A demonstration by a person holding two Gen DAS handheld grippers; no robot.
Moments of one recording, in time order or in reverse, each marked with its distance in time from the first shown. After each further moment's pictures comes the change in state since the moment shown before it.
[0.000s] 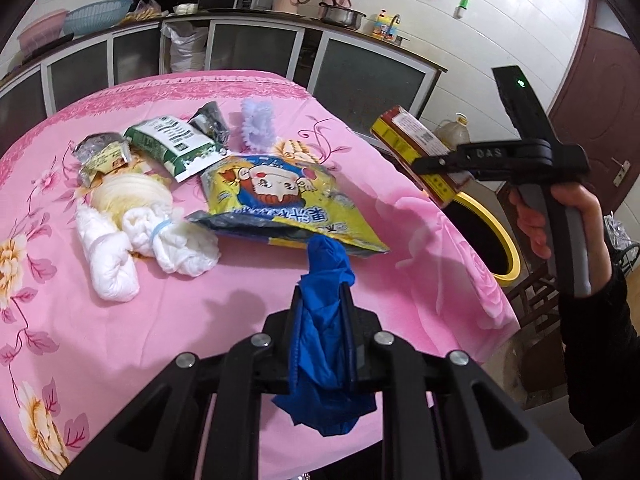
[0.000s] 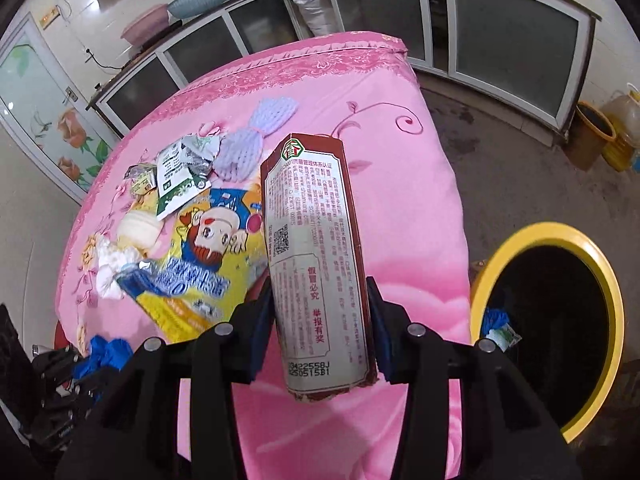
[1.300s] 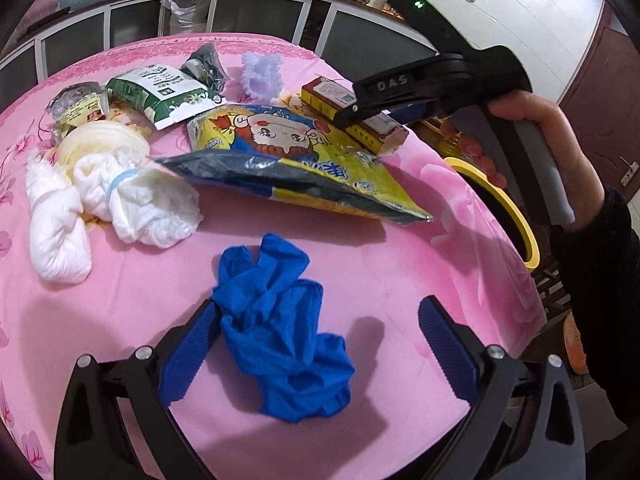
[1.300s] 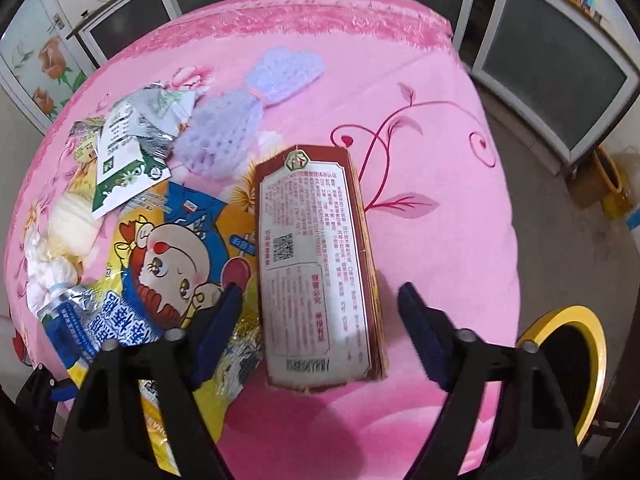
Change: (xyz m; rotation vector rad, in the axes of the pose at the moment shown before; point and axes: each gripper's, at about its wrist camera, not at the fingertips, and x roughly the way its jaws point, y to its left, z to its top) left arm 0.058 0.015 -0.013 -0.040 0.089 -0.013; right arm 0.119 0.043 0.065 -0.169 0.180 -0.121
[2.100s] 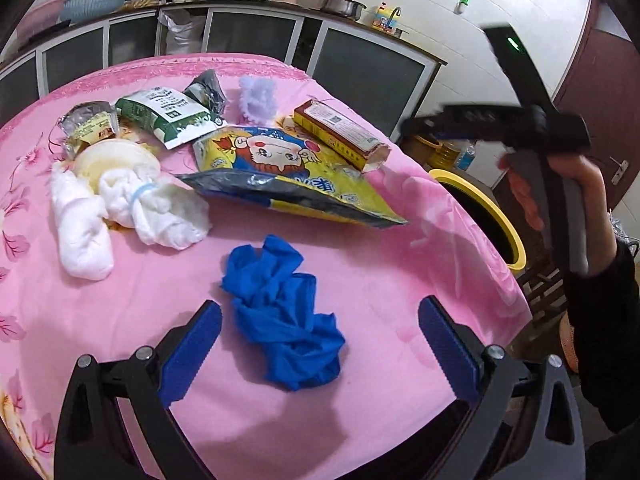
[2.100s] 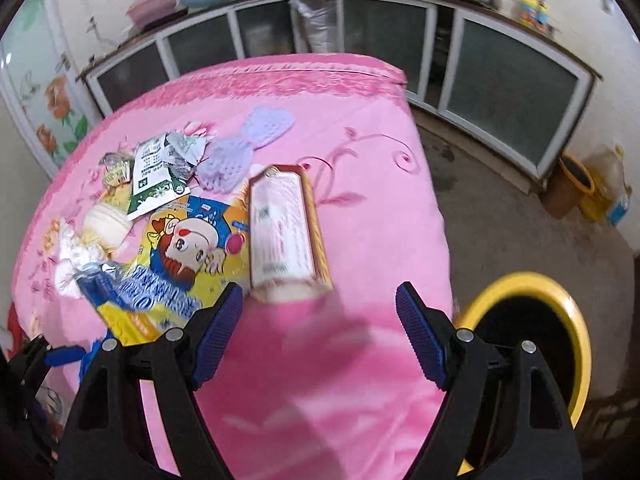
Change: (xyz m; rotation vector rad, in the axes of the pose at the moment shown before) left arm -0.026 -0.004 -0.010 0.020 -0.060 -0.013; right arm -0.083 -0.014 -0.057 0.026 -0.232 -0.058
